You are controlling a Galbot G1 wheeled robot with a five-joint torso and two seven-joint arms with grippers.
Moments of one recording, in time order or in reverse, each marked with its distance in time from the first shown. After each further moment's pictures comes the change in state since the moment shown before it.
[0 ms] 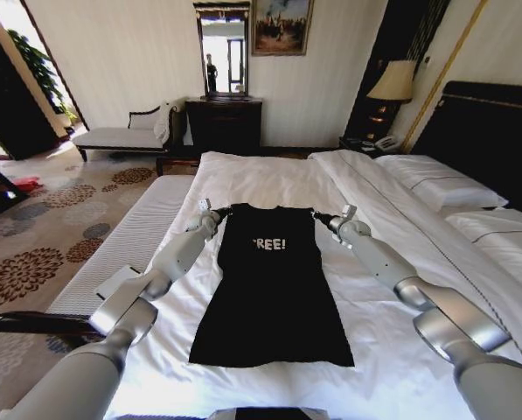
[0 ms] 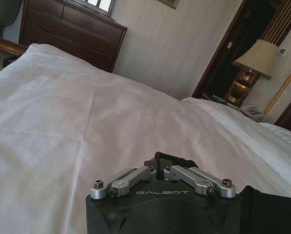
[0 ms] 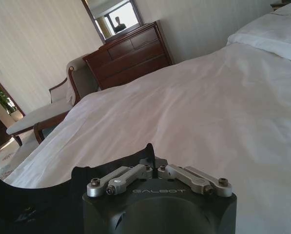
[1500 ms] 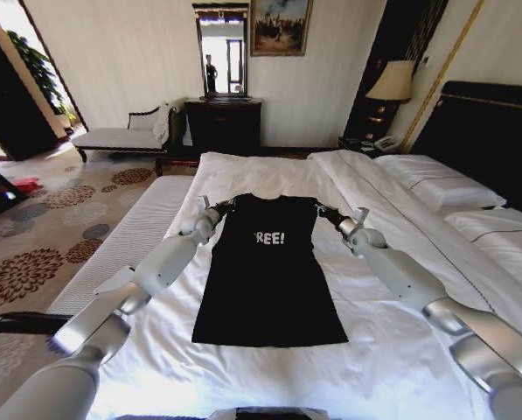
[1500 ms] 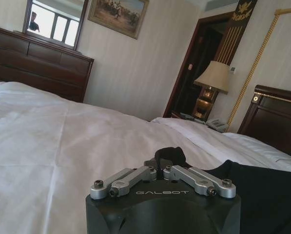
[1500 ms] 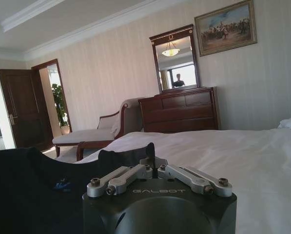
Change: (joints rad) left arm 0.206 0.227 0.039 -0.525 -0.026 -0.072 -0.074; right arm -0.242 -0.212 0.085 0.364 -0.180 0.312 -0.162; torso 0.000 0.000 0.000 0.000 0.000
